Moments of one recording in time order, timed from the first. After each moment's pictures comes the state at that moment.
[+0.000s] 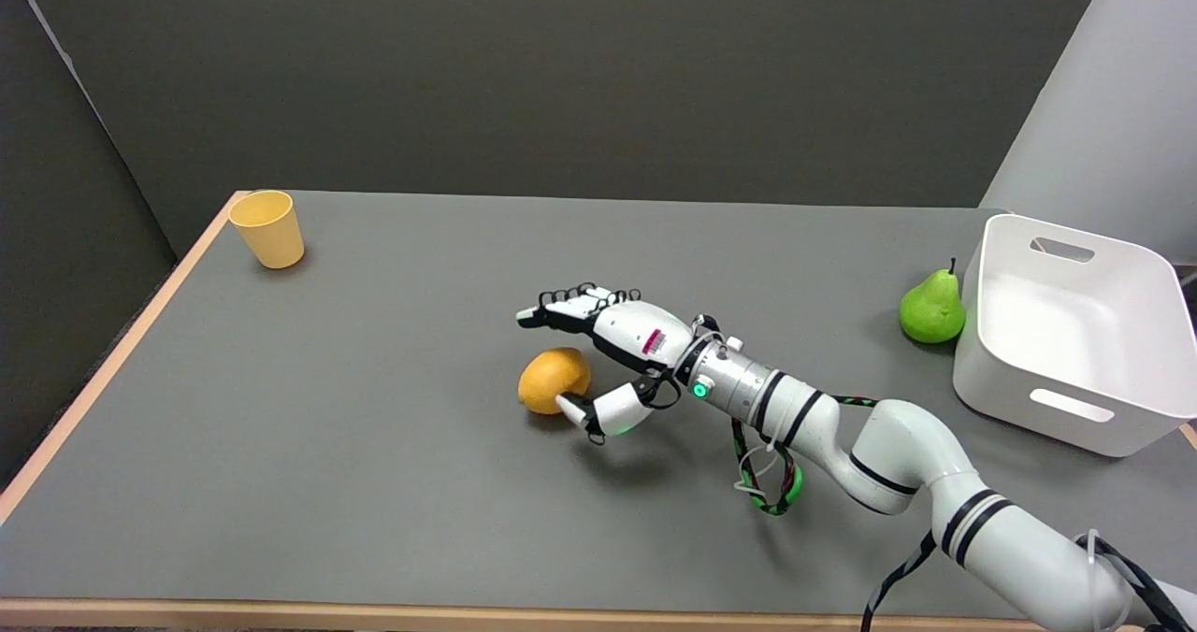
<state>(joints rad) 0.18 -1.17 -1.88 1.17 2.58 -0.53 -1.72</state>
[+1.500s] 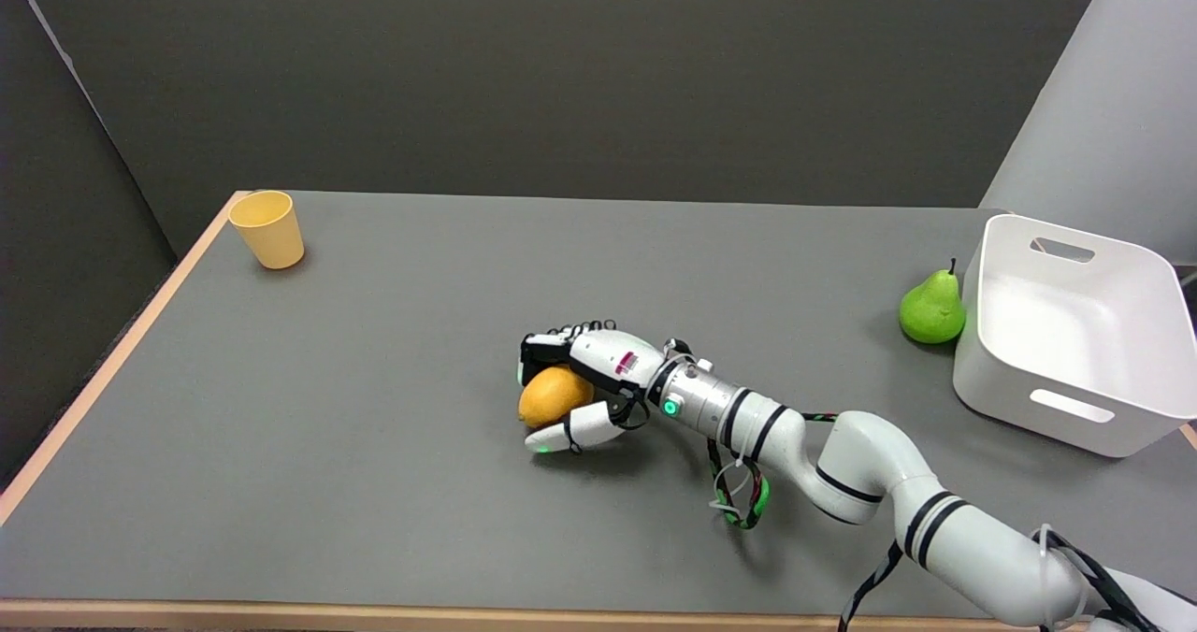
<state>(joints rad) 0.24 -1.23 -1.96 1.04 2.58 -0.50 -1.67</state>
